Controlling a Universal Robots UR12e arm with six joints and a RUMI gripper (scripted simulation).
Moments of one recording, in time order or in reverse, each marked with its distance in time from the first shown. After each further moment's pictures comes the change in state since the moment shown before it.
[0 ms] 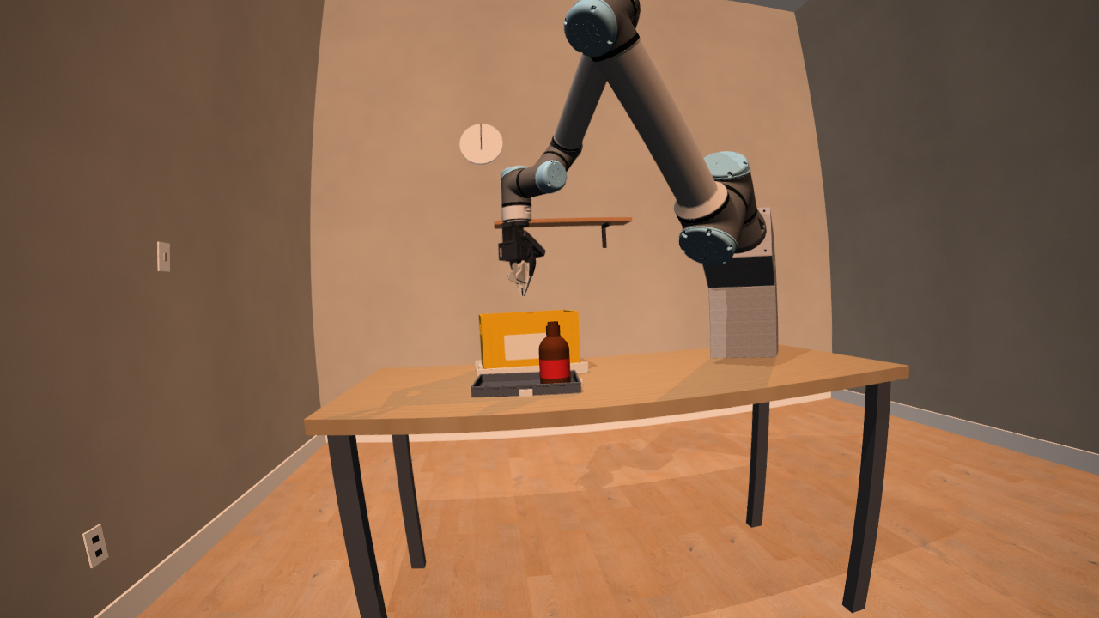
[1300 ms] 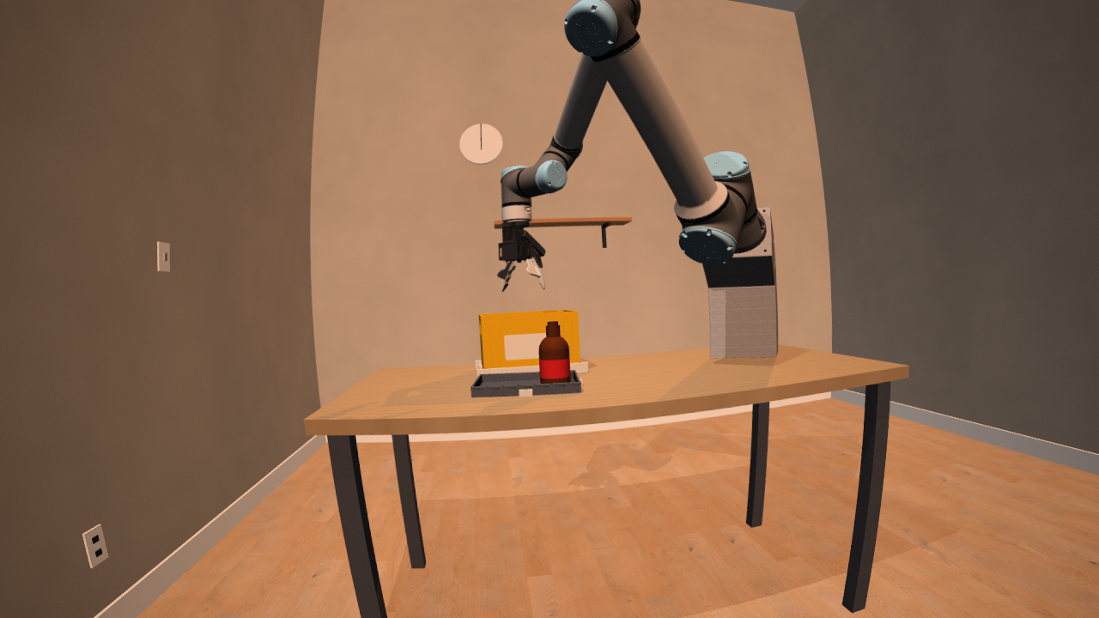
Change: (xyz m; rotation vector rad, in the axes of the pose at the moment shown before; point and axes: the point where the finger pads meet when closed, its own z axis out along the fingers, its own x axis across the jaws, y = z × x) arm 0.000 0.000 0.000 0.001 -0.002 -0.002
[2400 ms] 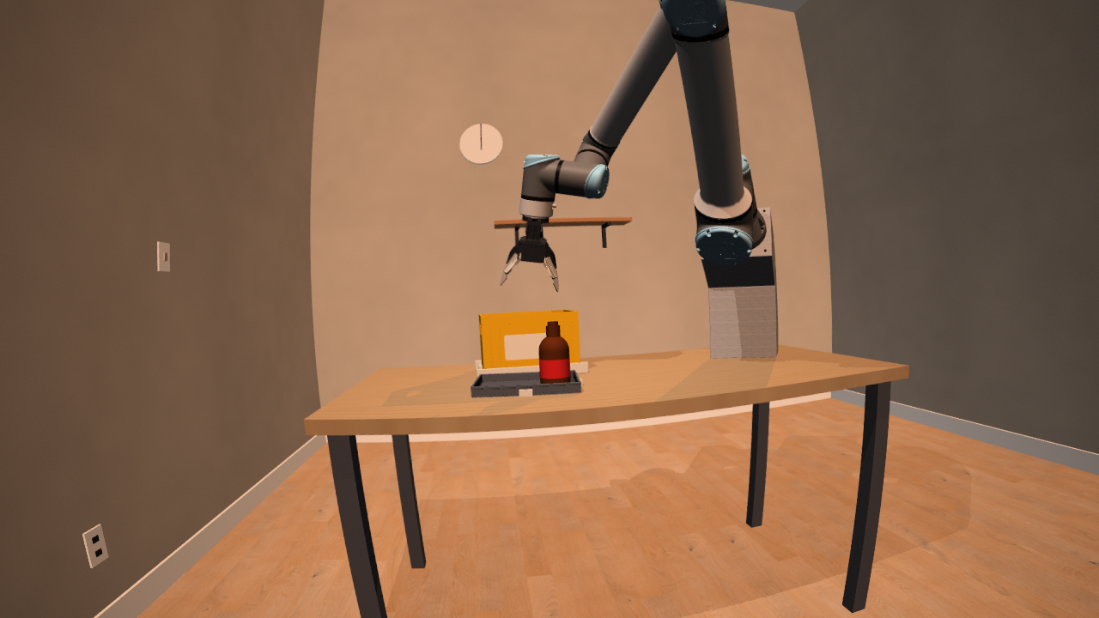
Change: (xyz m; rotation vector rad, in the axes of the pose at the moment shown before) arm 0.087 0.085 -0.004 0.234 -0.237 -0.576
